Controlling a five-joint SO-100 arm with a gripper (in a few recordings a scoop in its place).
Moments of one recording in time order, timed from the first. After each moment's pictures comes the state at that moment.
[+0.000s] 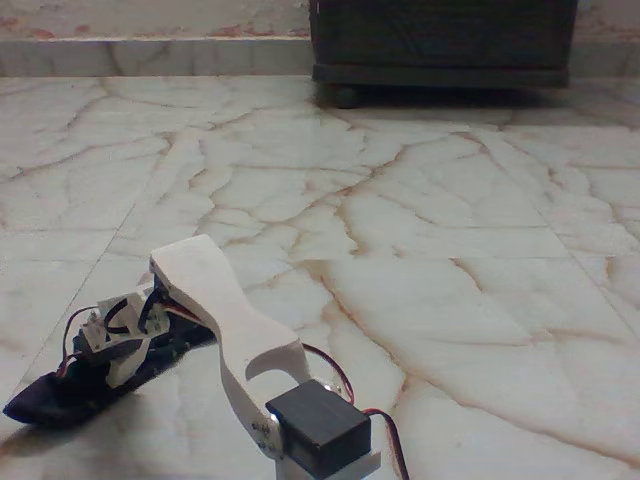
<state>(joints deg) -40.2 22.9 49.3 26.1 -20.7</state>
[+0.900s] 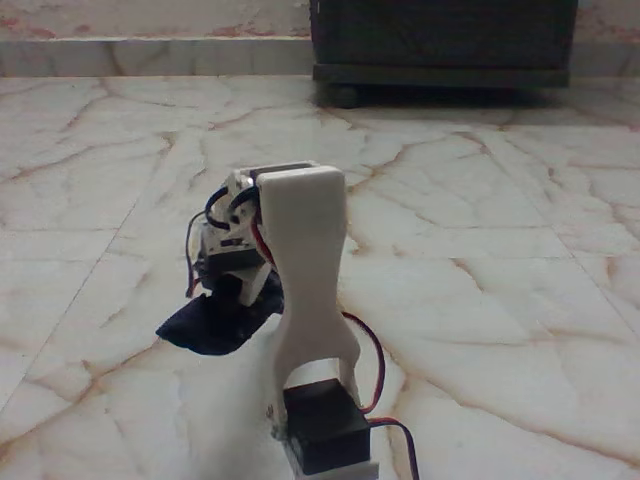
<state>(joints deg) -17.8 85.7 110.4 24.3 -51.9</state>
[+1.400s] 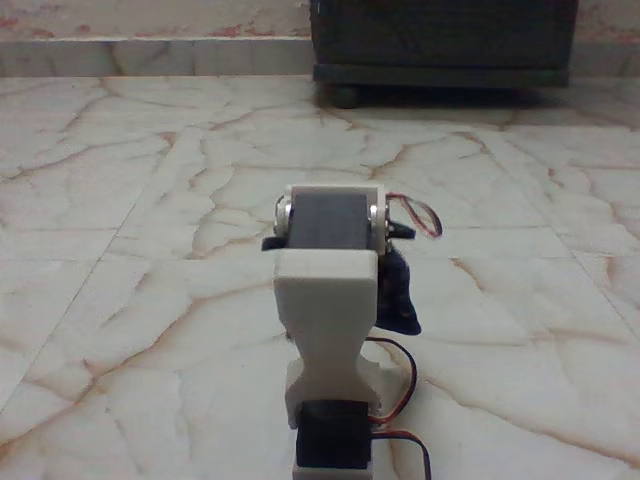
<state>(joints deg) 3.8 117.2 134.1 20.0 -74.6</state>
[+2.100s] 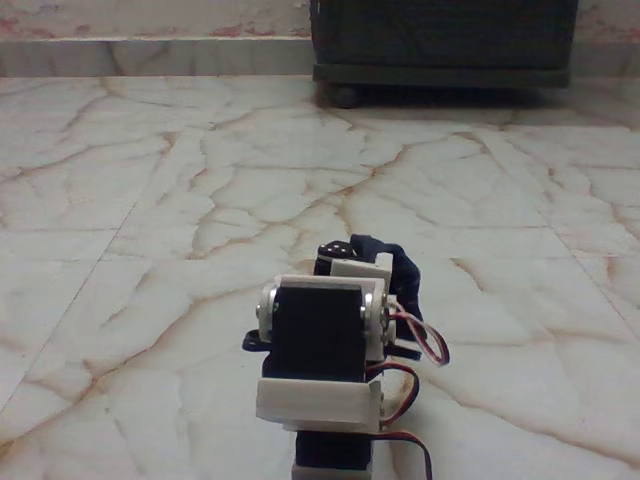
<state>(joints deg) 5.8 138.0 173.6 -26.4 -81.5</state>
